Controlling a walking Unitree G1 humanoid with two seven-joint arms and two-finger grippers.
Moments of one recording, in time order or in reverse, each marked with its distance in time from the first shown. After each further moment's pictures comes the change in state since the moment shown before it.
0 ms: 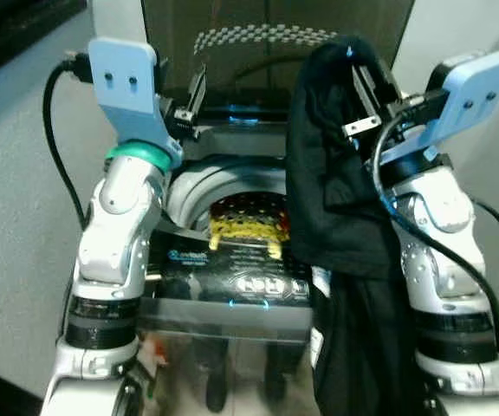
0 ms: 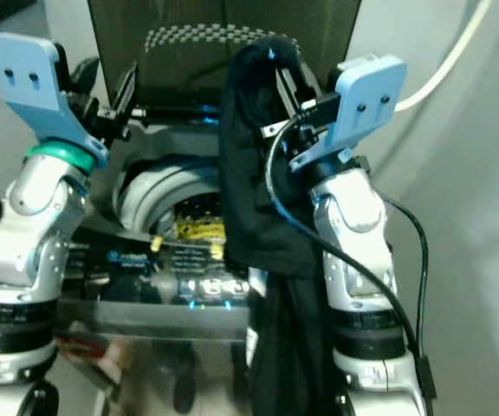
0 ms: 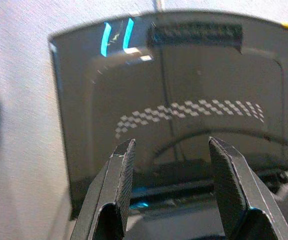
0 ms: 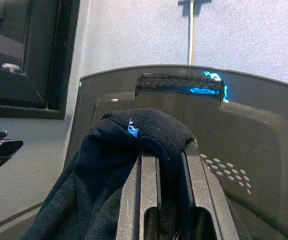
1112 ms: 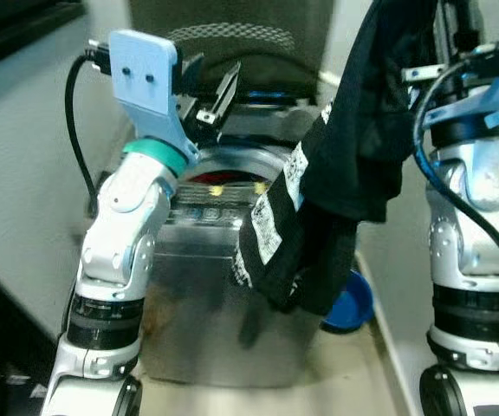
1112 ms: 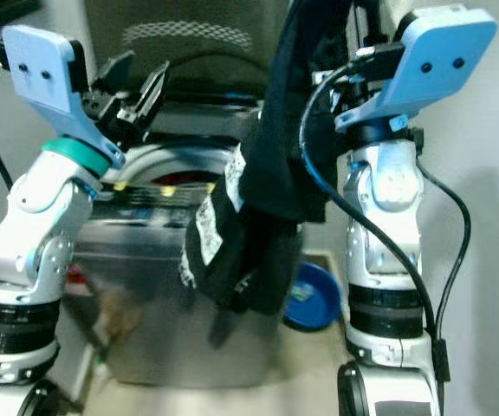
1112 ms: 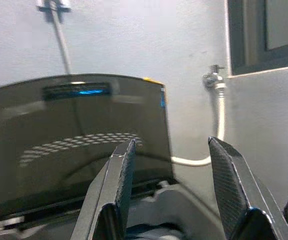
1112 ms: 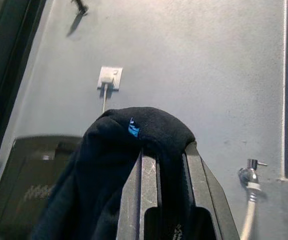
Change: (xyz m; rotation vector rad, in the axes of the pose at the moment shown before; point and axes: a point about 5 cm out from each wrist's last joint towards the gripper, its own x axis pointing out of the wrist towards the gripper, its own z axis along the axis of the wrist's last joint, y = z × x) left arm 0.000 -0.008 0.009 -0.034 -0.035 -0.080; right arm 0.012 -0.018 0.027 -0.145 -0.116 -0.100
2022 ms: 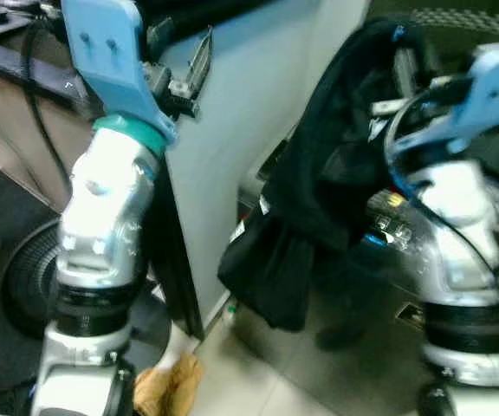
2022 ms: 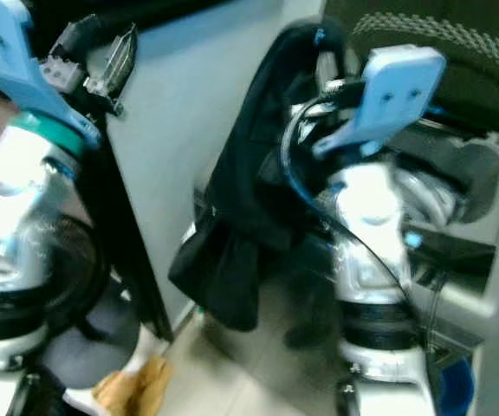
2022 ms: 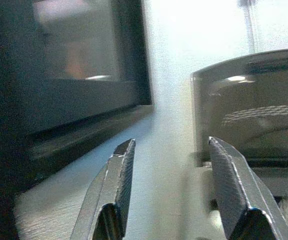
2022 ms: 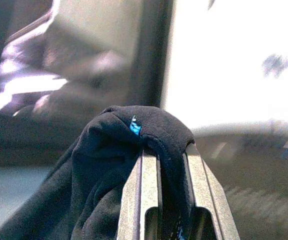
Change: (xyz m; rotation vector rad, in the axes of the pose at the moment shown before) left arm 0.006 0.006 0.013 0.014 -0.030 -0.034; right arm 0.007 -0.024 0.007 -0.082 -0.016 -0.151
